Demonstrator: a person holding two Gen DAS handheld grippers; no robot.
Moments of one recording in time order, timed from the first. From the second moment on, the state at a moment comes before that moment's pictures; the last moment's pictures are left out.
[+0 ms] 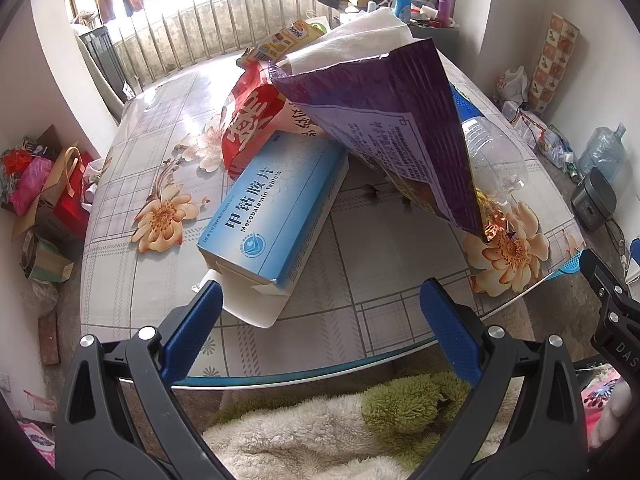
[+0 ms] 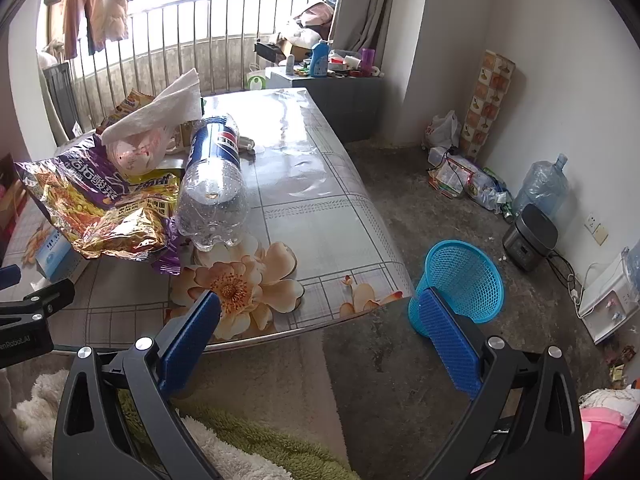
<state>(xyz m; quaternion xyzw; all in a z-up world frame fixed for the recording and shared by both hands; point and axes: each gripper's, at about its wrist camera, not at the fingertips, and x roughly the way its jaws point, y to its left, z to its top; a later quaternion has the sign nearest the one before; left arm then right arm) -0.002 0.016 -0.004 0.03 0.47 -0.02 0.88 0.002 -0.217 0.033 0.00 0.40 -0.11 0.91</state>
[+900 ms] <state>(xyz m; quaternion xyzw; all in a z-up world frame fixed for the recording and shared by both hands) 0.003 0.009 0.031 -0.04 0.33 -0.19 0.92 0.055 -0.252 0.074 0.13 0.33 0.03 0.93</state>
